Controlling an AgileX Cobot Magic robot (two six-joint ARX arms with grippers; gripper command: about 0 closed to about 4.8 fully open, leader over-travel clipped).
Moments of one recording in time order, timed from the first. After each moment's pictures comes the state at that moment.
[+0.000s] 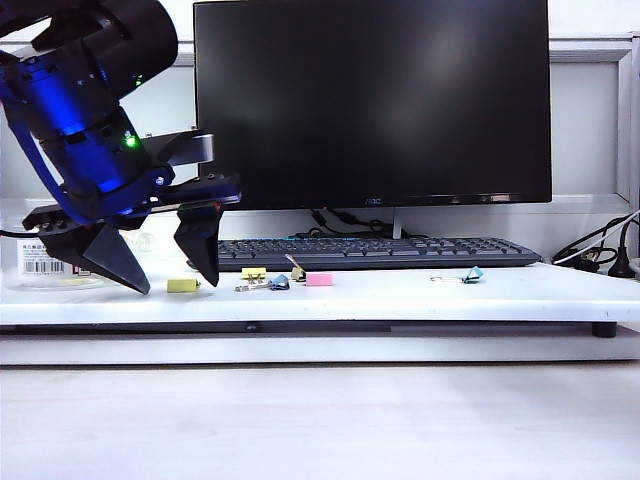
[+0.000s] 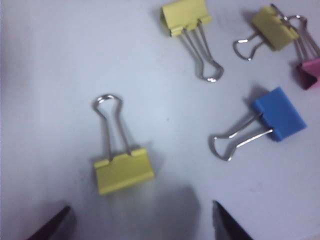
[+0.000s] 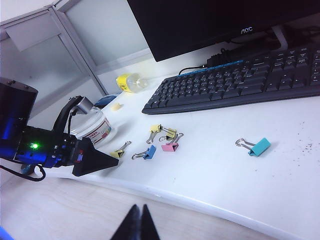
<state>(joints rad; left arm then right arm) -0.55 1.52 0.85 -0.18 -0.12 -0.29 0.09 0.01 0.13 -0.09 -0.55 0.42</state>
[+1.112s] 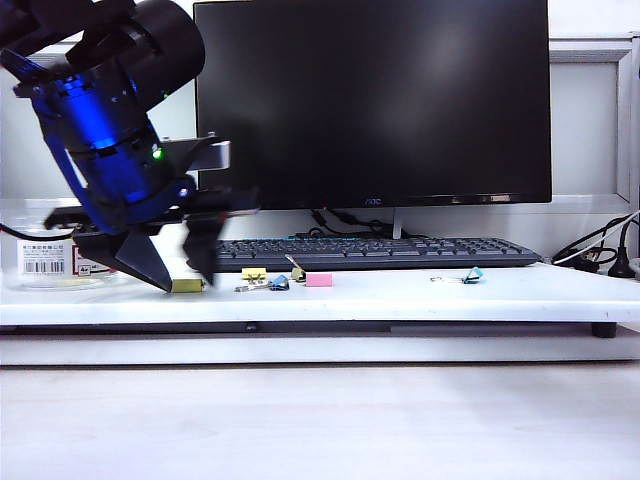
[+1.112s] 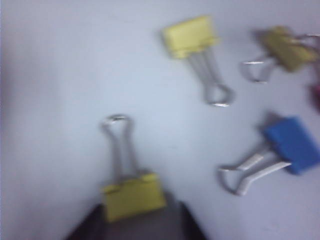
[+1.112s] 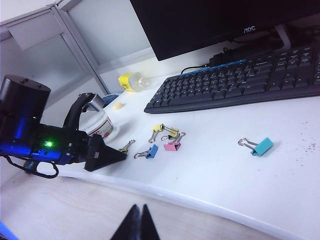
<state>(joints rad) -0.58 1.59 0.89 -0.16 -0.21 -0.31 0.09 0.01 0.13 -0.09 -0.56 0.42</state>
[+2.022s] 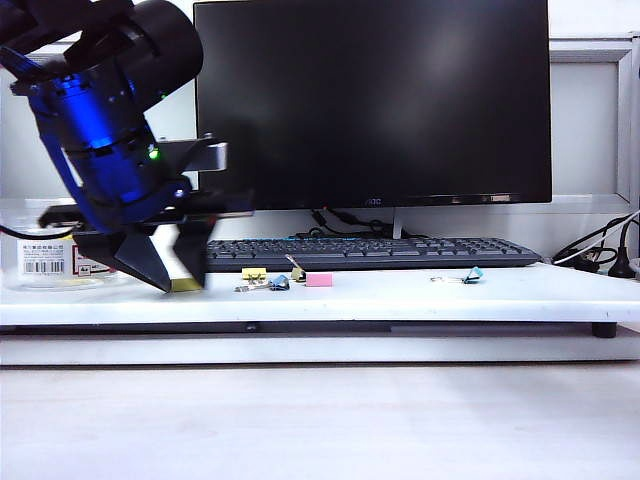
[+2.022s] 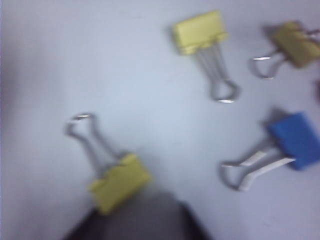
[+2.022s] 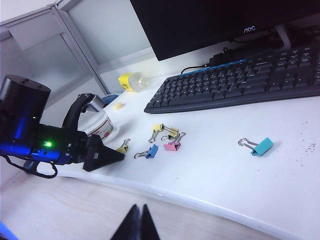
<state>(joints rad) -0.58 1.59 0.89 -0.17 -0.21 -0.30 0.09 0.01 0.13 -0.09 -0.56 0.42</state>
